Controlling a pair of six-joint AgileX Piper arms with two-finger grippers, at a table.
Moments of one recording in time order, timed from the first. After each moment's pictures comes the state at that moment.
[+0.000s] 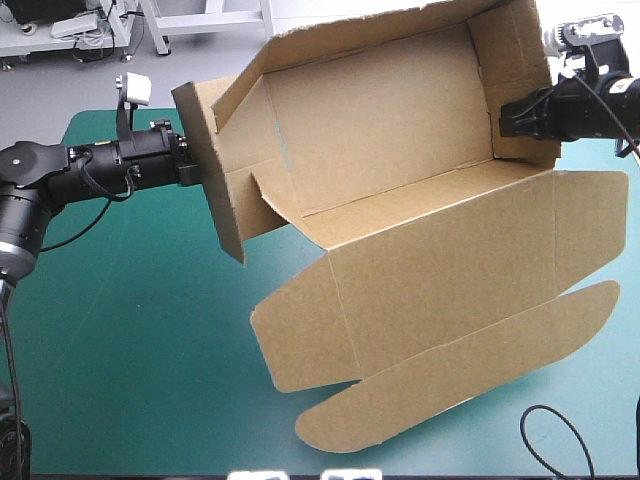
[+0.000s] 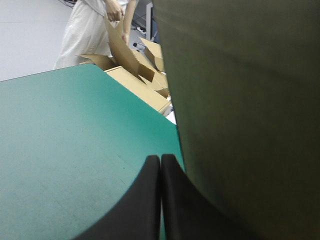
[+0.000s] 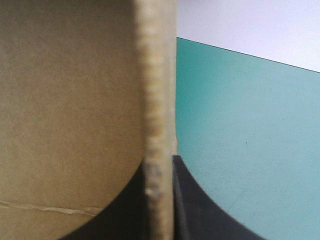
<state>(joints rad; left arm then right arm) 0.01 1.43 -1.42 -1.42 1.22 0.96 -0.14 1.50 -1.89 0.61 1.22 -0.47</state>
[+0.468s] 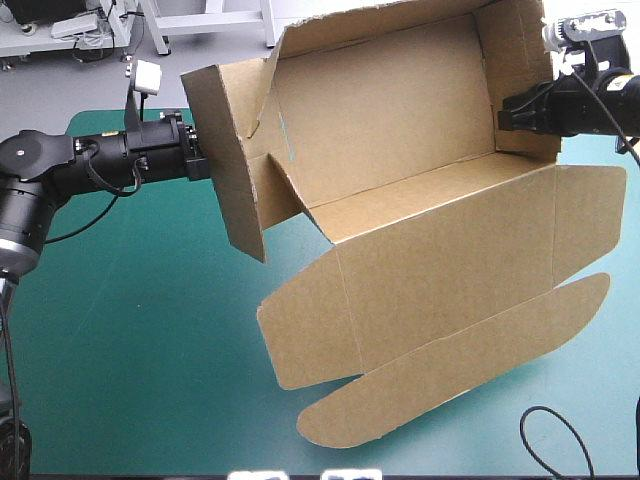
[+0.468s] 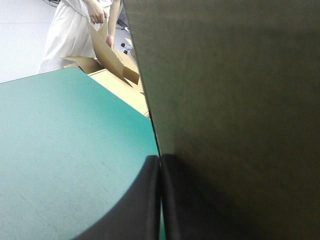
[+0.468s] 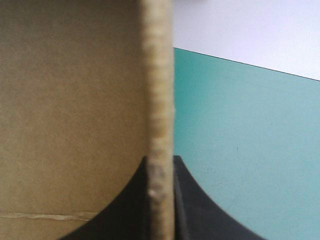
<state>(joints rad) -0.04 1.43 -1.49 -1.42 1.21 0.89 -0.12 1.50 -1.89 0.57 1.18 -0.43</state>
